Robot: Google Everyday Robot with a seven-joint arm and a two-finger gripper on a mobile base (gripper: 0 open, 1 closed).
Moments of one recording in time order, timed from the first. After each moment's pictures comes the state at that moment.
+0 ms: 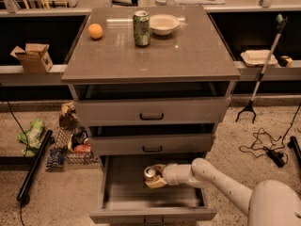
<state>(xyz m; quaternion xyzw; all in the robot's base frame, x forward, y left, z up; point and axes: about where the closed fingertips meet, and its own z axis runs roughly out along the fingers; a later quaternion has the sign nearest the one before) 0.583 -0.005 0.292 -0.52 0.65 0.35 0.42</state>
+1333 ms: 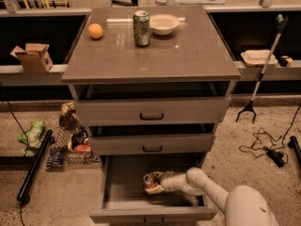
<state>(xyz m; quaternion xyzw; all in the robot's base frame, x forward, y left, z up) 0.594 0.001 0.188 -0.52 0.65 0.34 0.43</state>
